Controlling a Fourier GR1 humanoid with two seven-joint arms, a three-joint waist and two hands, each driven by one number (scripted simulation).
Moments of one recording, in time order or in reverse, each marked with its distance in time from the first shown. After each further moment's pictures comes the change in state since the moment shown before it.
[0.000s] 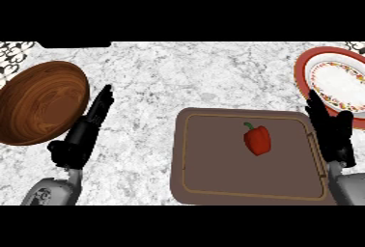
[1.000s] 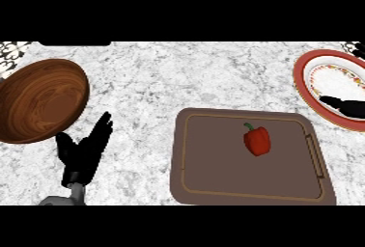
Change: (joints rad) left arm 0.125 -0.083 0.059 0.083 0.123 0.004 0.196; right arm -0.201 -0.185 -0.231 0.057 0.008 0.244 -0.407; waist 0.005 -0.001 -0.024
